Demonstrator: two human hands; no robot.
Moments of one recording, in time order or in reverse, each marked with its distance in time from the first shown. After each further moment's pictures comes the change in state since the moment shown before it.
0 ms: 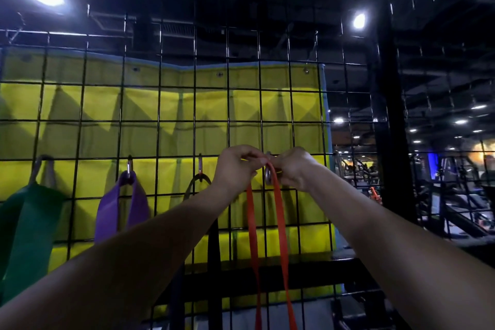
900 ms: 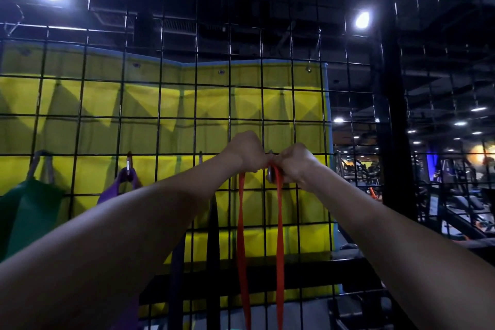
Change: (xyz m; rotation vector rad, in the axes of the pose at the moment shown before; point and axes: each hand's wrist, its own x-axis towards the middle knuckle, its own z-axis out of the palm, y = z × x) left_hand 0.030 0.031 0.000 0.709 -0.280 -0.043; right_hand 0.004 0.003 -0.003 -0.144 0.007 -0.104
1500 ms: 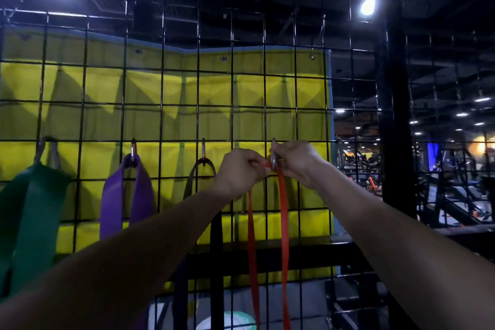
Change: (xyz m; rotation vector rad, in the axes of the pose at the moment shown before) left_hand -0.042 -0.033 0.041 -0.441 0.136 0.014; right_hand -0.009 0.016 0.006 0.150 0.012 0.015
